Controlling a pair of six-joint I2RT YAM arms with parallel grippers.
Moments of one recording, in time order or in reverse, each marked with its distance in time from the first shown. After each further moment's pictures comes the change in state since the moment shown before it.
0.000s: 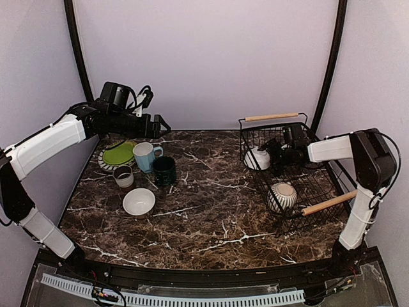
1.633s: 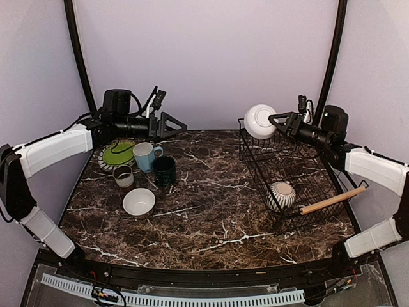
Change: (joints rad) left arm 0.000 0.023 -0.119 0.351 0.531 -0.178; right arm -0.053 -0.533 -0.203 0.294 -0.373 -0.481
